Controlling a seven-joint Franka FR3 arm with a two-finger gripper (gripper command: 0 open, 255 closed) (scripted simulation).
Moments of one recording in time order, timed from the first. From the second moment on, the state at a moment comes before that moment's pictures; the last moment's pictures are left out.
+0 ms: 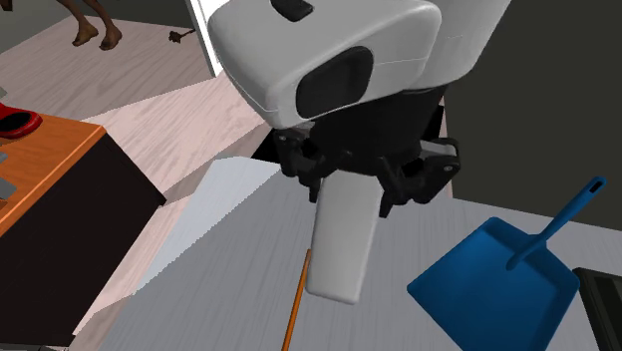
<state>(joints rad) 0.12 -0.31 0.07 -2.22 0.01 1.90 0.01</state>
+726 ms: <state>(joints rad) 0.23 -0.31 0.25 -2.21 0.08 1.90 0.28</state>
